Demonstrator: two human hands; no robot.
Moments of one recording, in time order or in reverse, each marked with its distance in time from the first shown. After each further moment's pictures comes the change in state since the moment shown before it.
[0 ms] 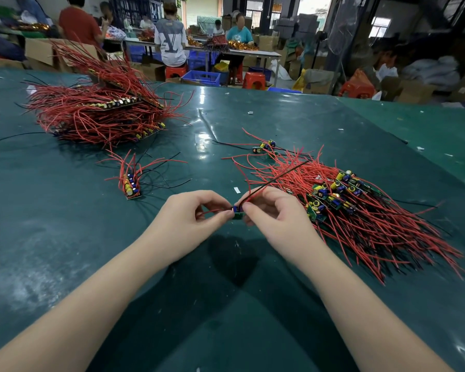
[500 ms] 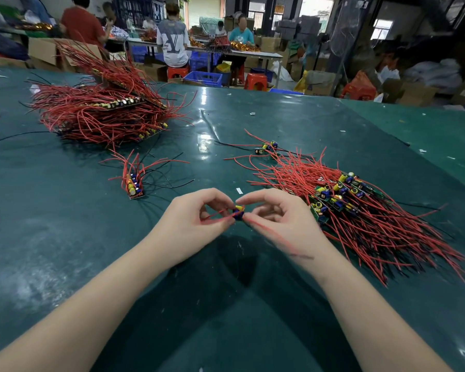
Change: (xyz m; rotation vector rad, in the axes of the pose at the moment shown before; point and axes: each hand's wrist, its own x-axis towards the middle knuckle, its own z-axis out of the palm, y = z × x) left_hand -0.002 -0.004 0.003 -0.102 0.000 0.020; right_hand -0.001 -0.001 -0.005 -0.010 -0.048 -0.016
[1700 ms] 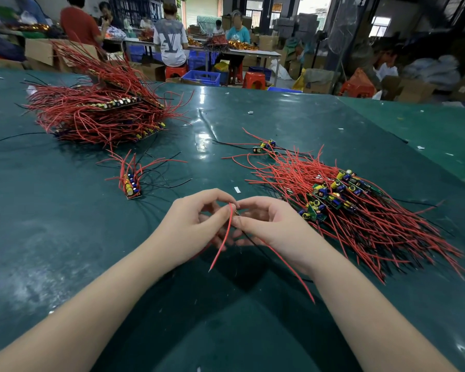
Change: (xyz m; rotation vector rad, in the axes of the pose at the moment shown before) left_hand -0.003 0.006 0.007 -0.244 -0.047 -0.102; right_hand -0.006 -0.001 0.003 0.346 -0.202 0.298
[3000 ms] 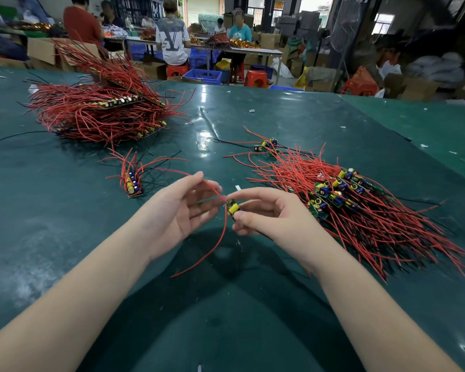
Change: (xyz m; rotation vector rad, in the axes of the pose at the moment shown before) left_hand 0.011 0.018 -0.019 -0.746 0.104 -0.418; right_hand -0.004 -0.009 -0.002 -0.031 -0.005 -0.172
